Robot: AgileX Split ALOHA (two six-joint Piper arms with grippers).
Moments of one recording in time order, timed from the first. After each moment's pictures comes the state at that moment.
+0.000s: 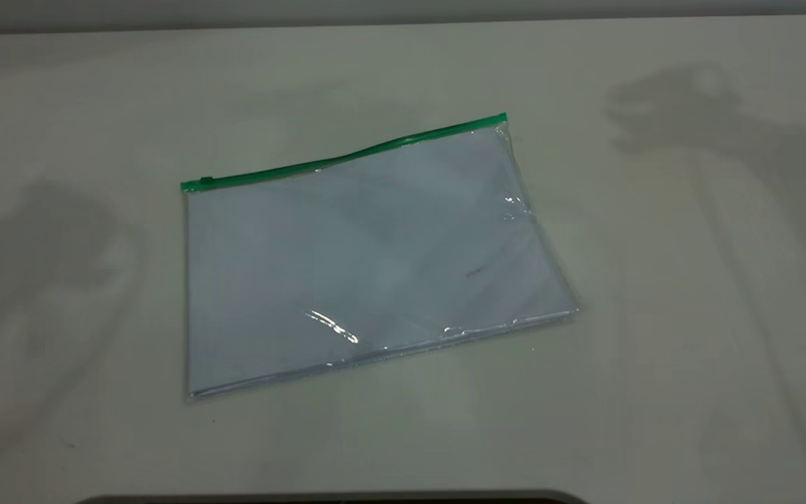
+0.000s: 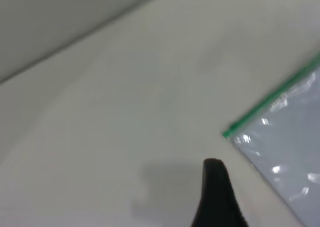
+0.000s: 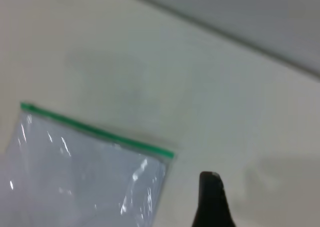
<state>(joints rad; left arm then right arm) -0.02 1.41 -1.41 -0.19 0.84 0.48 -0.01 2.05 -2.24 0.51 1.23 -0.49</state>
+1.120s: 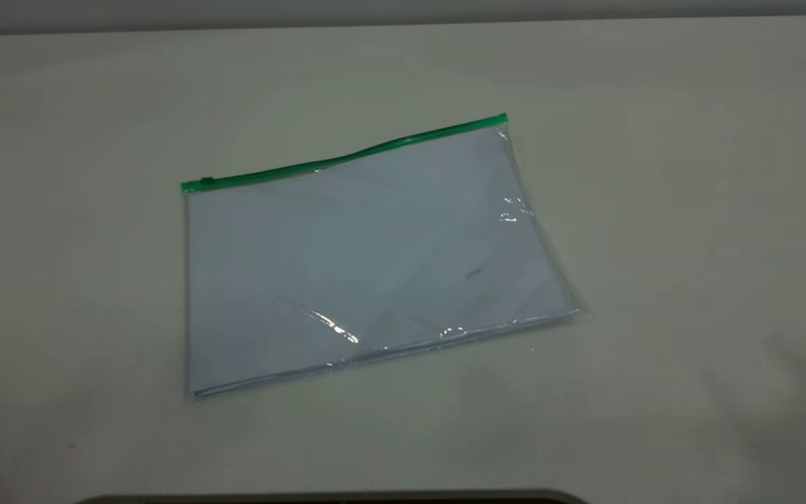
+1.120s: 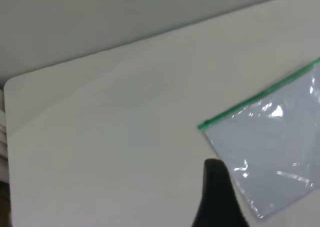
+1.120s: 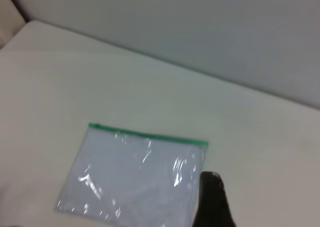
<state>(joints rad) -0.02 0.90 -1.41 -0.15 1.17 0.25 -0.01 0.97 -1.49 0.49 1.23 -0.36</state>
